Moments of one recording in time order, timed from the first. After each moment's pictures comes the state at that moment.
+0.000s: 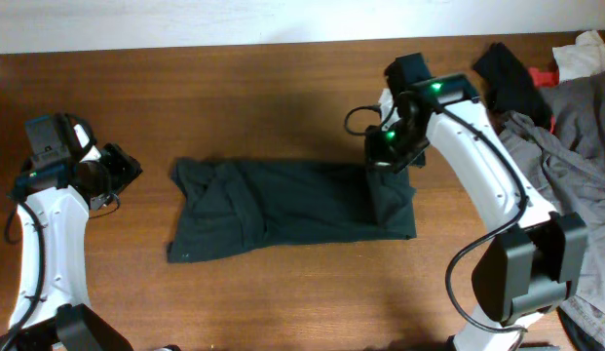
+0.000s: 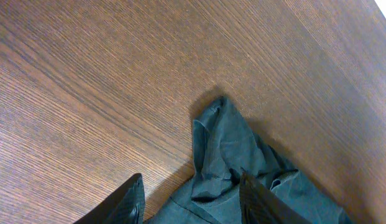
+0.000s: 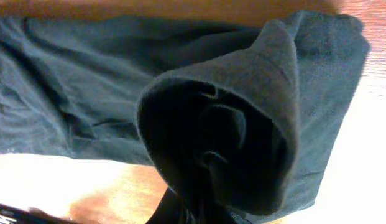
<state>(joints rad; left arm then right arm) 0.35 1.54 1.22 -0.76 0.21 -0.40 0.25 1.87 1.67 -1.24 -0.27 0.30</state>
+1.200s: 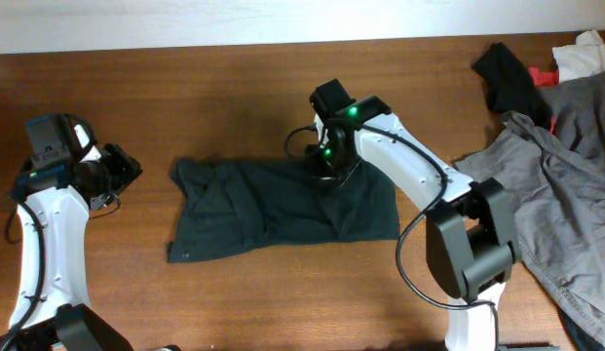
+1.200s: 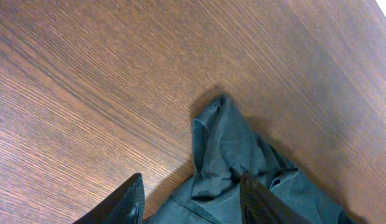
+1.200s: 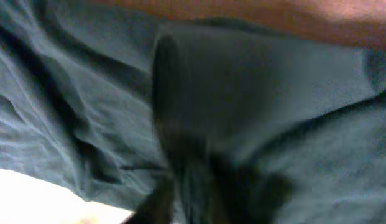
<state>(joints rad) 0.35 1.54 1.22 -0.76 0.21 -0.40 0.47 2.07 1.67 -1.00 -0.28 0.37</state>
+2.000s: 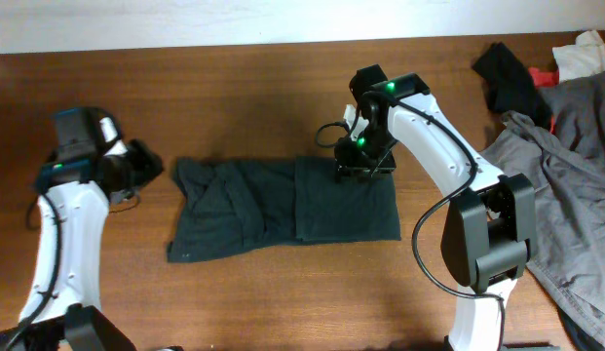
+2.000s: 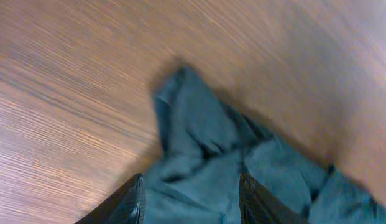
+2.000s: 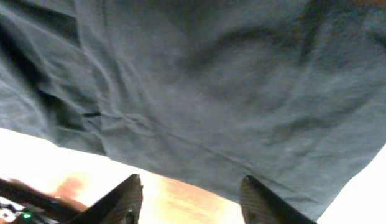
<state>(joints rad) 0.20 1.54 1.22 -0.78 0.21 -0.40 0.31 2.07 1.75 -1.28 -0.32 0.20</state>
